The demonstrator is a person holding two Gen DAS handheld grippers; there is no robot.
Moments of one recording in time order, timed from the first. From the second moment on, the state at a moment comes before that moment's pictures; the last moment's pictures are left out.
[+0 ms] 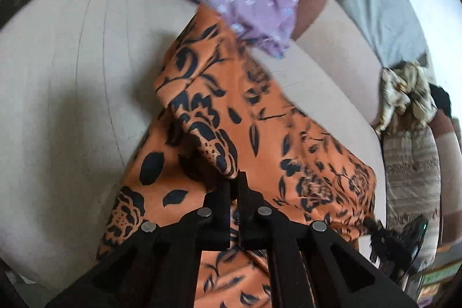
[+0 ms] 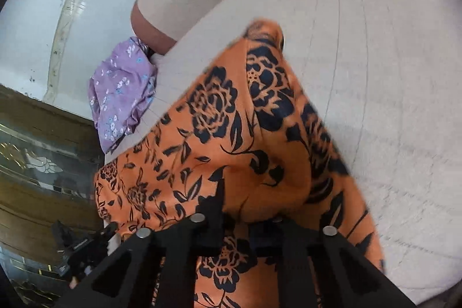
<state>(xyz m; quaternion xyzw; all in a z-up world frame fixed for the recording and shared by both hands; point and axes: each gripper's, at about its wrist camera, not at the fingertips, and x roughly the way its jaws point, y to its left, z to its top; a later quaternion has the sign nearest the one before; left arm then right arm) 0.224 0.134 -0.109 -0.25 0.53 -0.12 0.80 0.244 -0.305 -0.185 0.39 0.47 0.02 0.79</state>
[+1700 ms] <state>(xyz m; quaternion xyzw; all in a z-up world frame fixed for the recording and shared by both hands) 0.222 0.165 -0.152 -0.22 0.57 -0.02 0.79 0.250 -0.097 -0.078 0.19 0.51 0.26 0.80</state>
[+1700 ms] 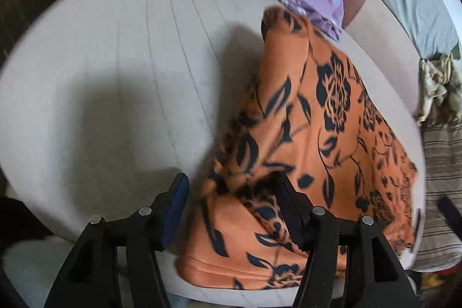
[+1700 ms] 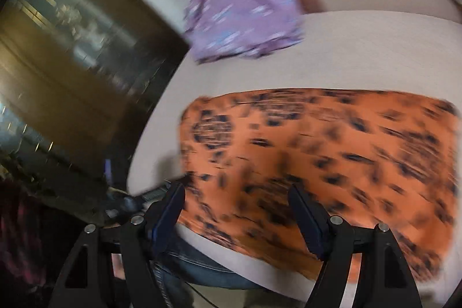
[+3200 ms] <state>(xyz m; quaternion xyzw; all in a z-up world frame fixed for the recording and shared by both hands) 0.180 0.145 -0.151 -0.27 0.57 -0.07 0.78 0.193 -0.247 -0.202 0.34 0.57 0.08 0.74</state>
